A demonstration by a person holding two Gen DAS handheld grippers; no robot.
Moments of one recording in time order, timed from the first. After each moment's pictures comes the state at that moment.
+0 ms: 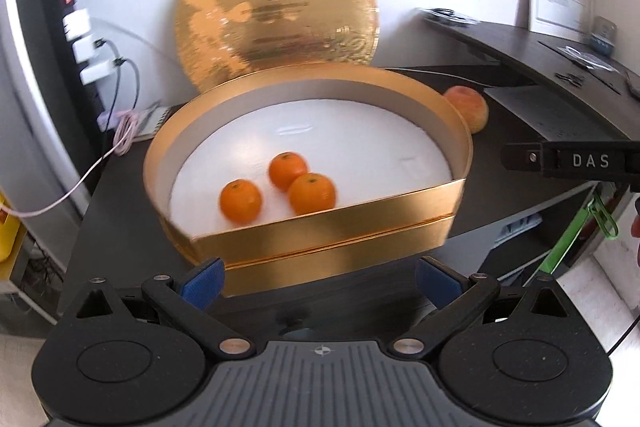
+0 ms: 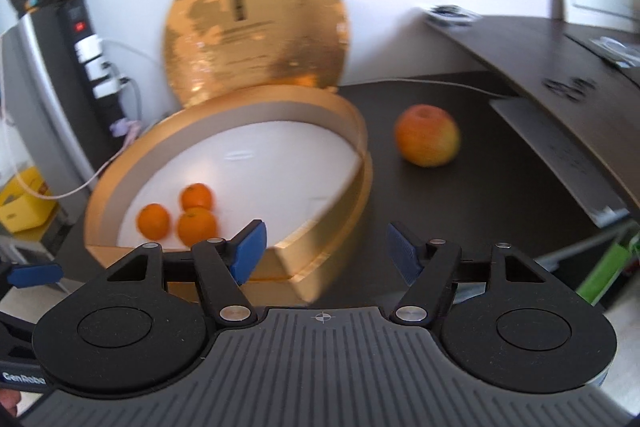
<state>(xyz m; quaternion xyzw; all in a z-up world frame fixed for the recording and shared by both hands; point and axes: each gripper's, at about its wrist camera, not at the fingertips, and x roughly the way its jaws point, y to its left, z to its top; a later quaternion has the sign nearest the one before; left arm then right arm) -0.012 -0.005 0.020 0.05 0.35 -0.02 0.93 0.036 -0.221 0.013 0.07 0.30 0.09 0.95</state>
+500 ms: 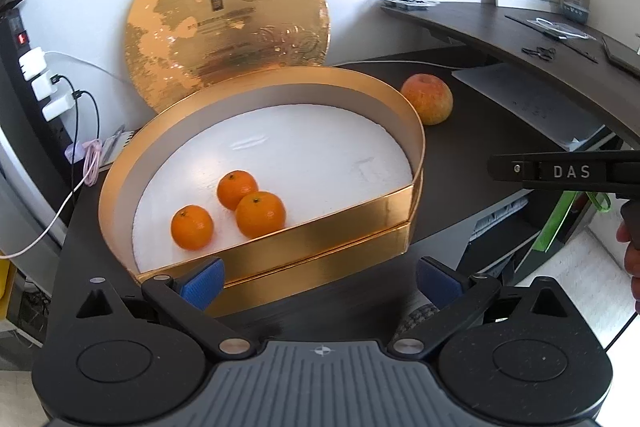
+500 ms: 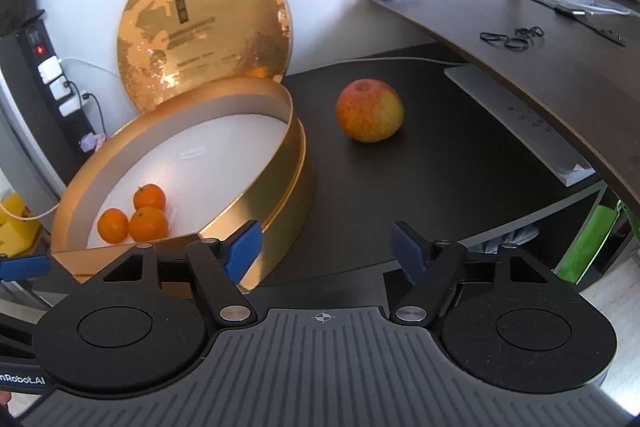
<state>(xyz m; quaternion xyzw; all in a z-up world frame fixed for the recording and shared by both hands) 0.003 -0.044 0.017 0.09 0.36 -0.05 0.93 0.041 -0.260 -0.010 0.11 0.32 0.06 0.94</state>
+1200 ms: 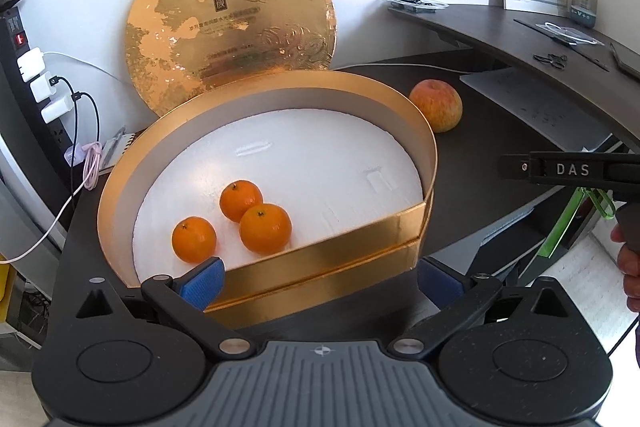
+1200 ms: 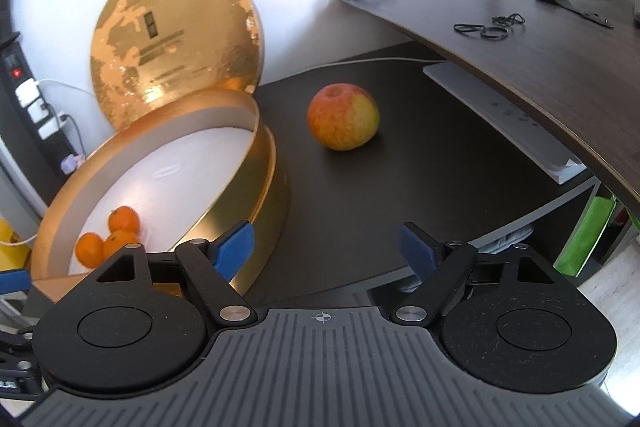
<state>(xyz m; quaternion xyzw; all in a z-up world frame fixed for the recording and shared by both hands) 0.025 -0.040 0.019 0.08 0.36 -0.05 0.93 0.070 -0.278 -0.021 0.14 0.31 0.04 0.94</state>
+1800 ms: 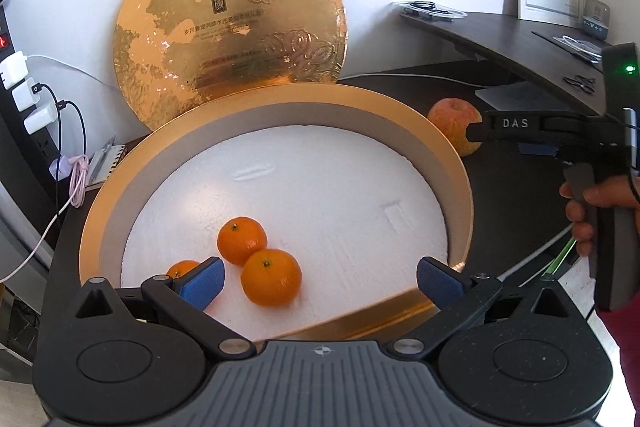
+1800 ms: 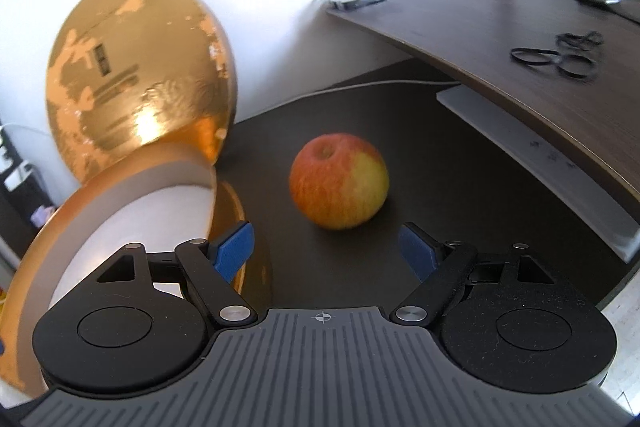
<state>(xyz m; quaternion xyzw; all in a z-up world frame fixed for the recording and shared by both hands) 0.078 -0.031 0.017 0.07 0.36 -0.05 0.93 0.189 -0.288 -0.037 0.16 0.30 0.02 0.94</state>
